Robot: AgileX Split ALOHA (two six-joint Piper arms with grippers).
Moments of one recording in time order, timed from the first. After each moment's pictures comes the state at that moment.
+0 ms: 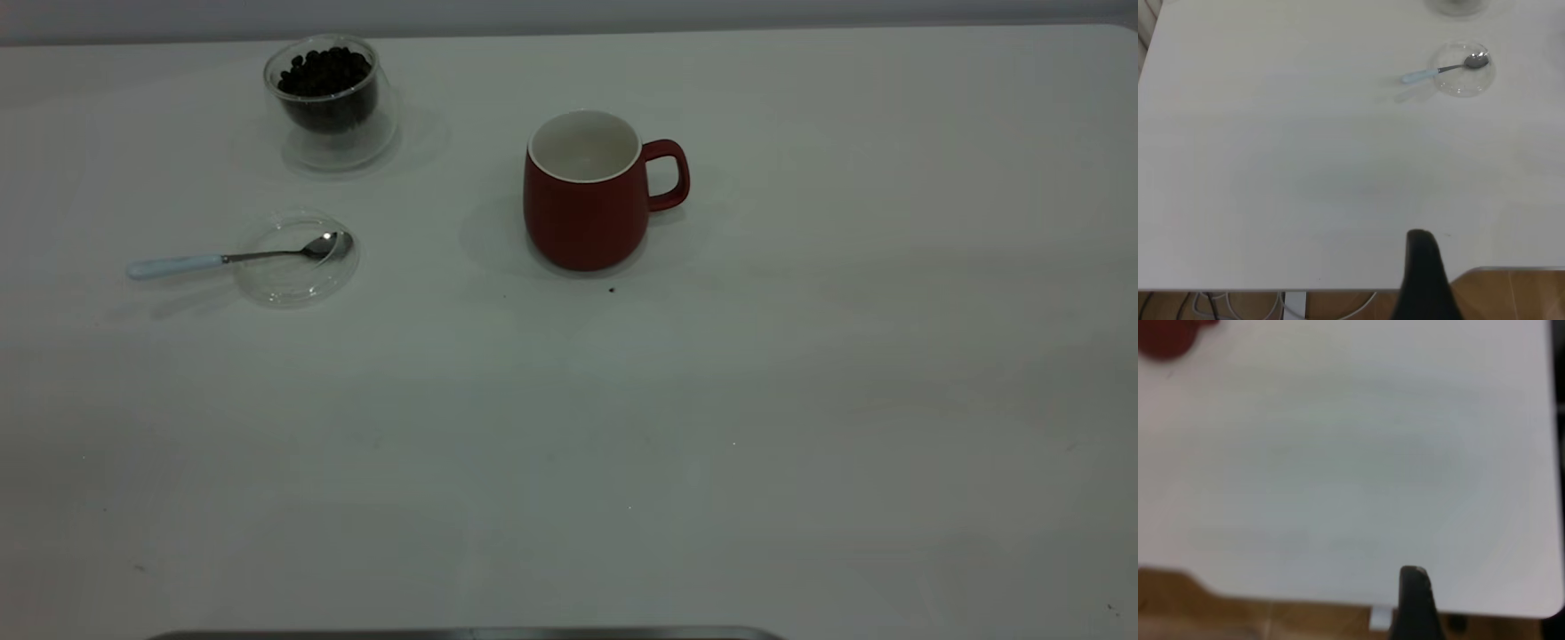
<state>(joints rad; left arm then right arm) 0.01 -0.02 -0.48 0.01 1.13 0.00 0.06 0.23 -0.61 -0.02 1.21 -0.02</state>
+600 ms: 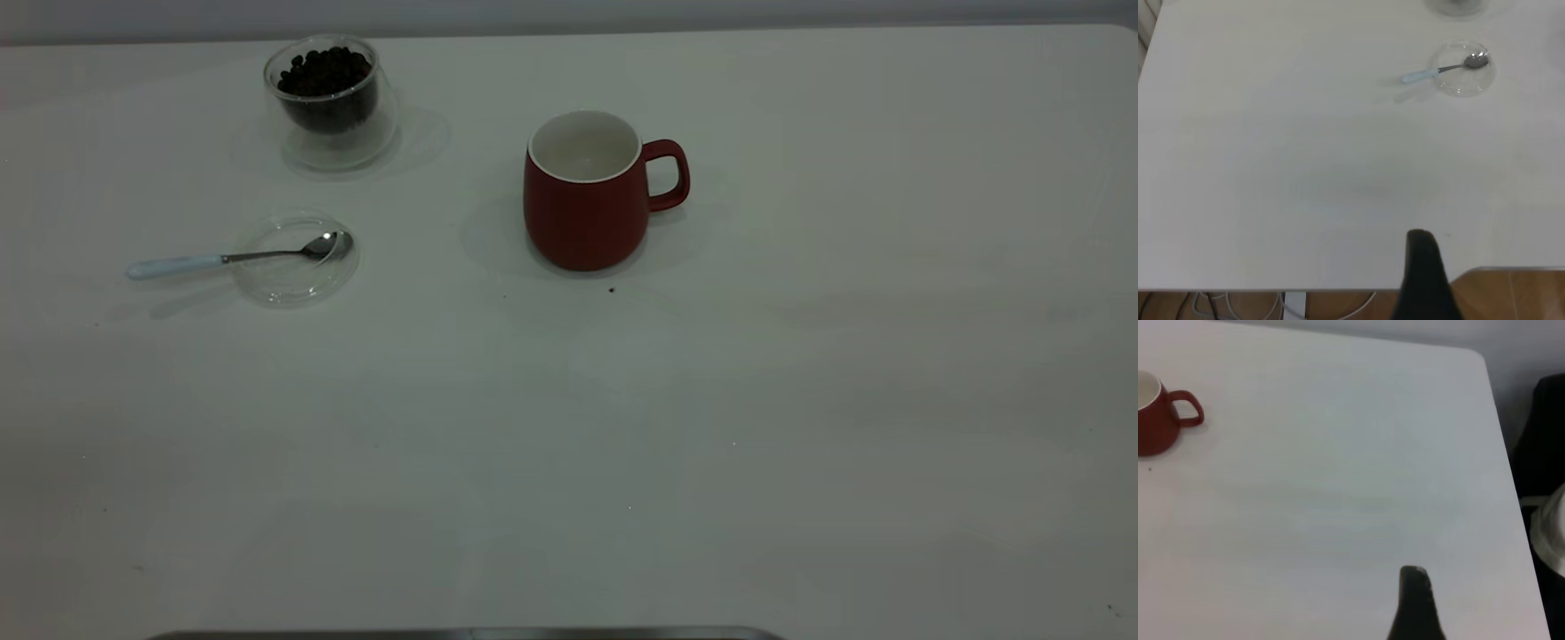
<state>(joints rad) 0.01 -0.02 -0.48 0.01 1.13 0.00 -0.10 0.01 -0.50 0.09 1.08 -0.17</state>
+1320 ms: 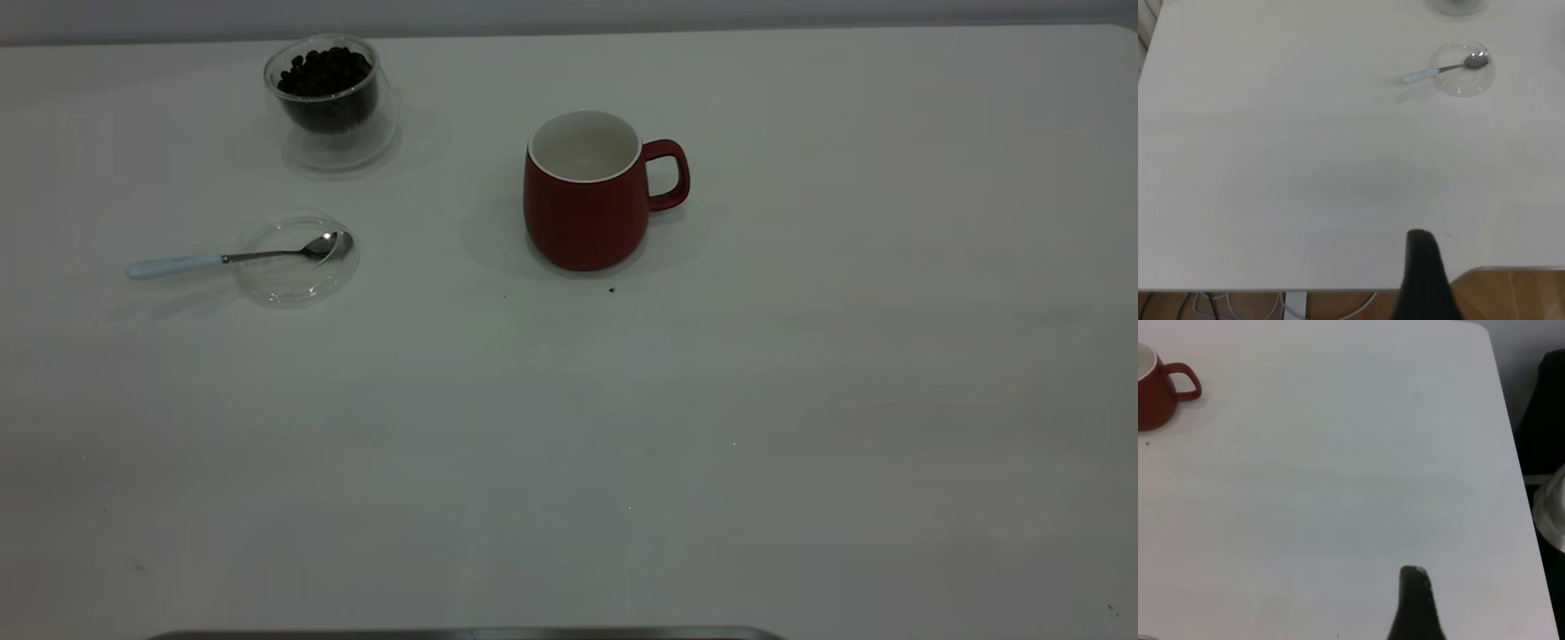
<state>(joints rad) 0.01 -0.02 -0.48 0.01 1.13 0.01 -0.10 -0.02 -0.48 0.08 1.13 -0.17</state>
